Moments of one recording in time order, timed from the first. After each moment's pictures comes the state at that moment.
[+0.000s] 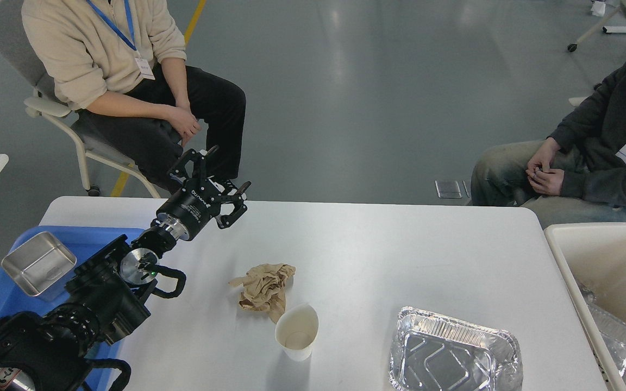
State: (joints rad) left arm -0.79 -0.05 -0.96 -0.20 0.16 -0.73 -0.14; right arm 0.71 -1.79 0.42 1.53 -0.76 0.96 0.08
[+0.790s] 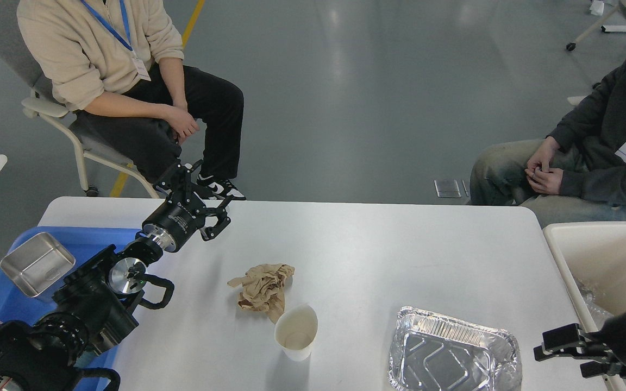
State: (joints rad) left arm -0.75 -0.02 -0.95 -0.19 0.17 -0.67 -0.15; right arm 0.51 -0.99 0.42 1.25 -1.17 0.86 0.07
